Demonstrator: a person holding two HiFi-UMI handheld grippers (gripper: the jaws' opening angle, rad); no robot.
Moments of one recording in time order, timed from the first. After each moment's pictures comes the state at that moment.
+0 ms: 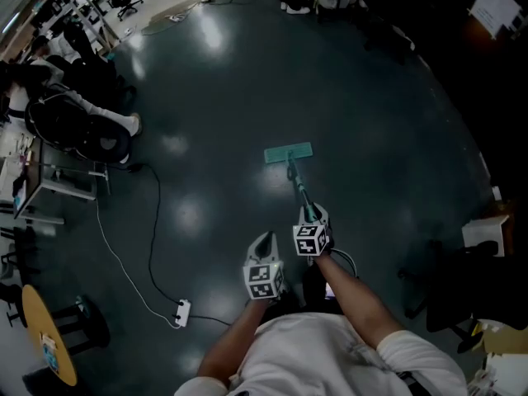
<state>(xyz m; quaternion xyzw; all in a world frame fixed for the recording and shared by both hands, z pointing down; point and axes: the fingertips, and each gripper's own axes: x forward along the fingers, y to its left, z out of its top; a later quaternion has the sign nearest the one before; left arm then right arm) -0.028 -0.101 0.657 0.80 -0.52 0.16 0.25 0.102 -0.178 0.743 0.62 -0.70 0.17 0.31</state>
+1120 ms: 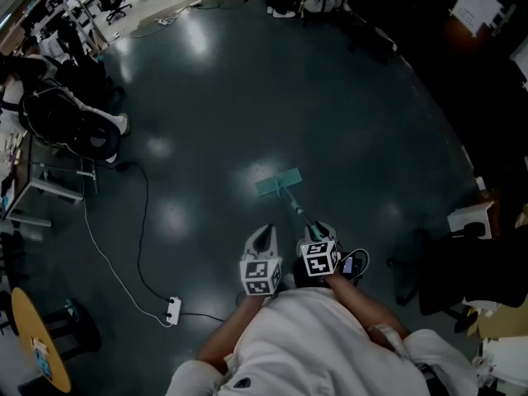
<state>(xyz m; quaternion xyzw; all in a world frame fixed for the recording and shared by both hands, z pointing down) -0.022 -0.057 0.614 0.84 -0.48 0.12 0.22 0.105 -0.043 0.680 0.58 -0.70 0.21 0.36</state>
